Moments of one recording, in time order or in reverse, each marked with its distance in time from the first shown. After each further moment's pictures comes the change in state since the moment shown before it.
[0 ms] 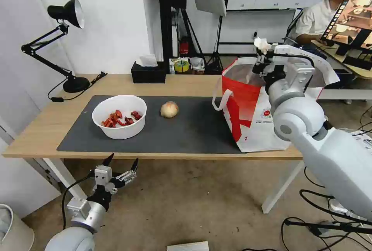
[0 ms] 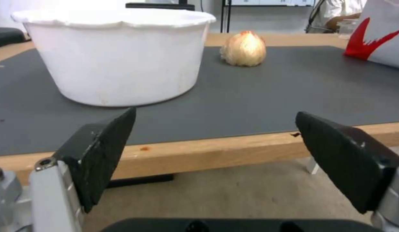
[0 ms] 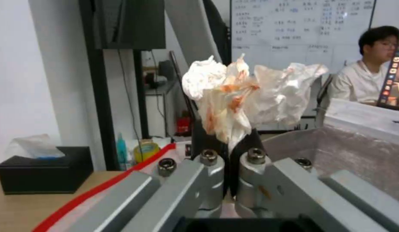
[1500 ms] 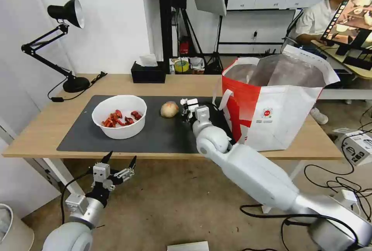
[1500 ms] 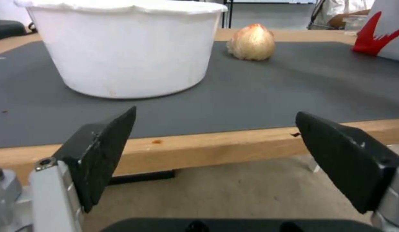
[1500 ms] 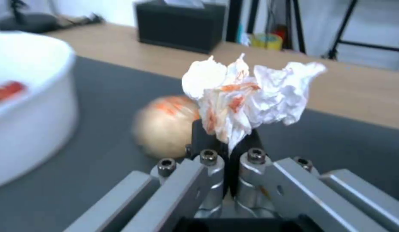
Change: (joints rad) left arm -0.021 0.009 -0.007 0.044 -0.024 -0.007 0.020; right arm 0.068 0.351 -0.431 -0.279 -0.111 -0.065 -0.111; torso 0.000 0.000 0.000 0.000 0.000
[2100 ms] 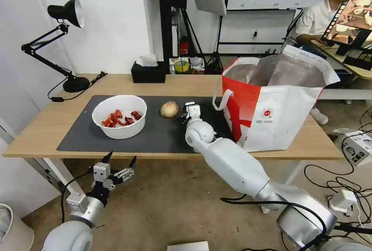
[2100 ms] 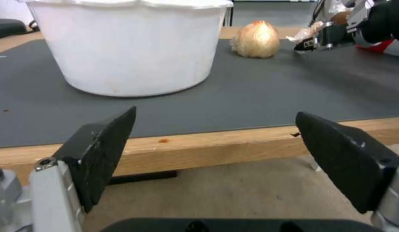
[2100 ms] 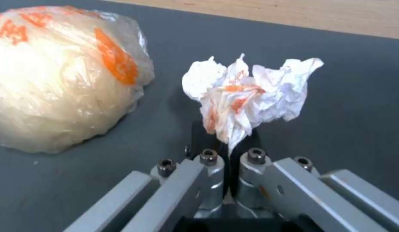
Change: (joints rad) left arm -0.020 0.009 0.001 0.022 -0.005 0.001 0.005; right arm 0.071 0.266 0.060 -0.470 -0.020 -0.065 0.058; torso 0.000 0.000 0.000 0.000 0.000
